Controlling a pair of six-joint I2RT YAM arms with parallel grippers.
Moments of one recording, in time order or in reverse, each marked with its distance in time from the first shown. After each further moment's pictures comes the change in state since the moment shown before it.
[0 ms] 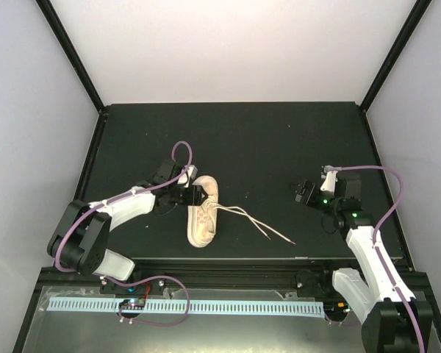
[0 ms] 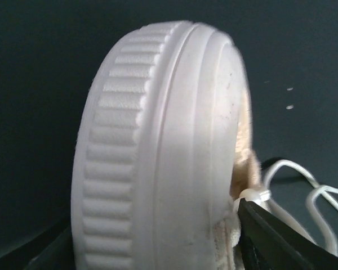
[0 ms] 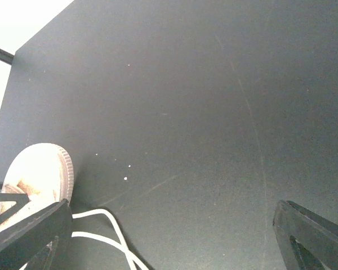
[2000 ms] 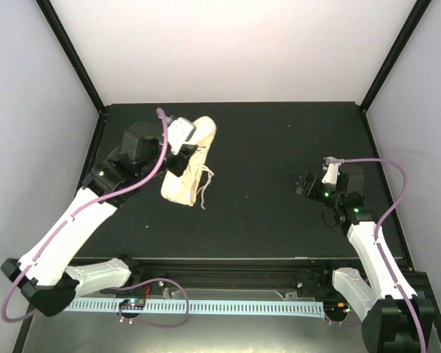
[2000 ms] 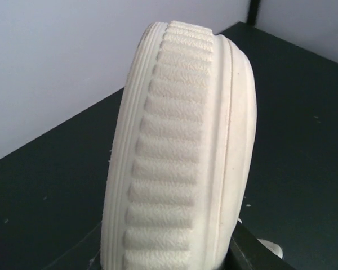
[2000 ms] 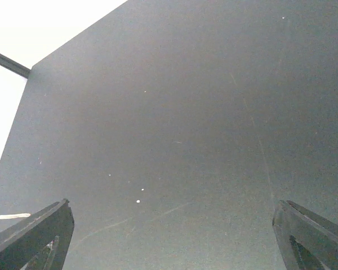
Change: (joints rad) left arm -0.151 -0.365 0.603 -0.504 -0.364 0.486; right arm 0.000 0.041 0.071 0.035 -0.003 -0.018
